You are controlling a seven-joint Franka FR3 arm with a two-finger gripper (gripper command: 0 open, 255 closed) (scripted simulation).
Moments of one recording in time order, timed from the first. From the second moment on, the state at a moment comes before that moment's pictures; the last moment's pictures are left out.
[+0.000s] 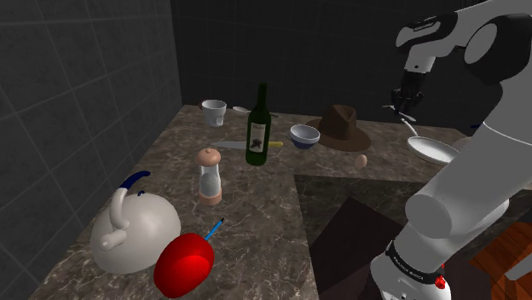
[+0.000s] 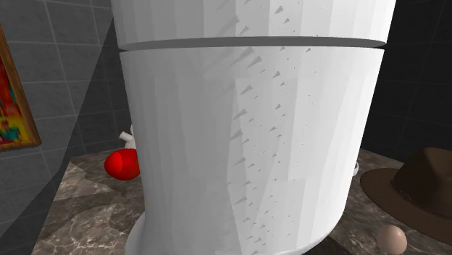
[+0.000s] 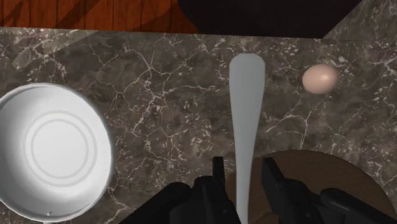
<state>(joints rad) -0.49 -0.01 -0.60 -1.82 -0.04 1.66 -0.30</state>
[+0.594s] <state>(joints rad) -0.50 0.01 -0.61 -1.91 -0.03 1.78 -0.31</state>
